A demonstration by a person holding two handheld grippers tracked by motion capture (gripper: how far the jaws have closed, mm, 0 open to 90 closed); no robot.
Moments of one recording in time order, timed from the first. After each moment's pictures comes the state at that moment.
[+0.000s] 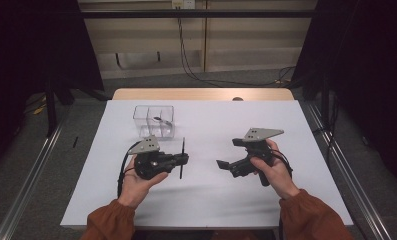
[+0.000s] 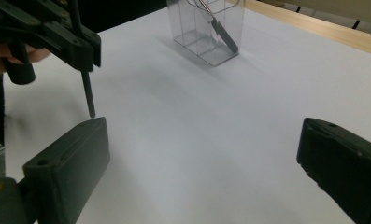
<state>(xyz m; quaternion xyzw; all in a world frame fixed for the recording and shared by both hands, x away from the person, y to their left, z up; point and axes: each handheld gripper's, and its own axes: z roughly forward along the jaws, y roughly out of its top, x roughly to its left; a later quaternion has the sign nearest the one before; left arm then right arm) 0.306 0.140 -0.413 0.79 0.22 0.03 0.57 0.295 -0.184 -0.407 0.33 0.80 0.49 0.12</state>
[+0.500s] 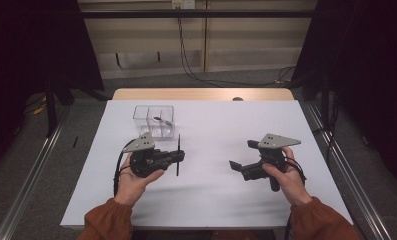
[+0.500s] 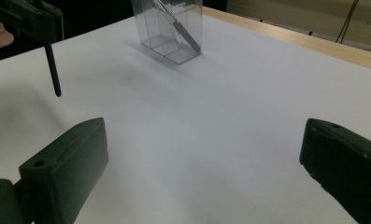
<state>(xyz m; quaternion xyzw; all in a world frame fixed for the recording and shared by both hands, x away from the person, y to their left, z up) 0.308 0.148 -0.408 0.79 0.23 0.04 0.57 0.278 -0.214 -0.418 0.36 0.77 0.49 0.17</state>
